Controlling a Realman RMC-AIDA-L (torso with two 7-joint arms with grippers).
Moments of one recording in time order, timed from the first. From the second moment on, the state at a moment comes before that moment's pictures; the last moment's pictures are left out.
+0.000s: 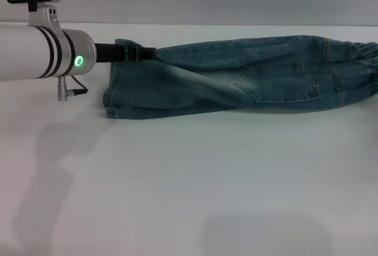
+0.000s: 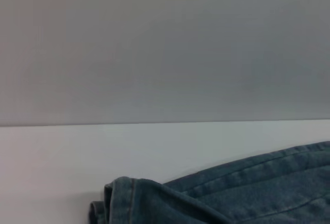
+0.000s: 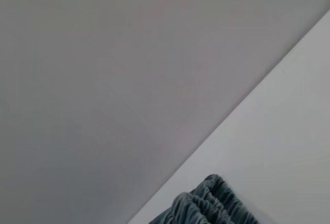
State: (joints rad) left arm -0.54 -2.06 1.53 1.12 -0.68 -0.71 0.16; right arm 0.41 2.05 -0.74 -0.49 1.67 0.71 -1.16
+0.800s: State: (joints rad) left arm -0.52 -2.06 1.53 1.13 -0.75 -0.71 0.24; right arm 0.38 2.06 -0.73 -0.50 1.72 0.76 -1.16
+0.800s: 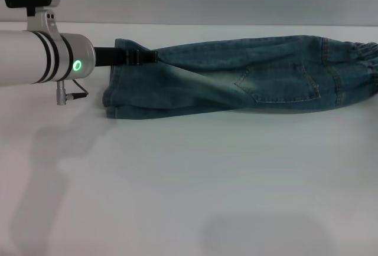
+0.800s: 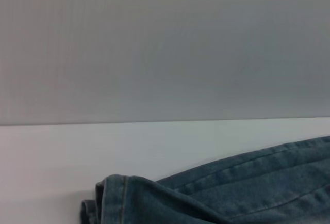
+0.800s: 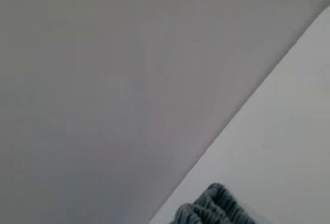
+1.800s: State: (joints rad) left arm -0.51 -2.06 1.52 1.15 -0.75 -0.71 0.25; right arm 0.36 2.05 -0.73 -0.51 1.74 0.81 -1.13
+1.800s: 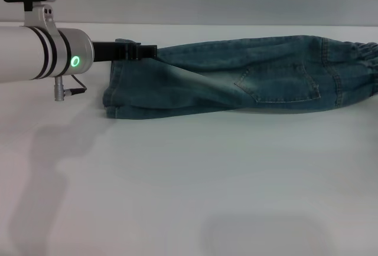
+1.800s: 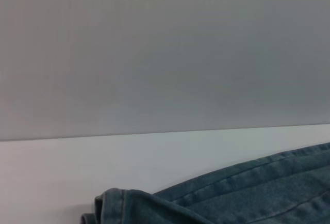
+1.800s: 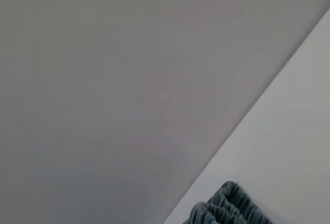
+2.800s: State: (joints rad) left arm -0.51 -2.06 1.52 1.15 -0.75 -0.70 0.26; right arm 0.48 2.02 -0.74 -0.39 1.71 0.73 -1.08
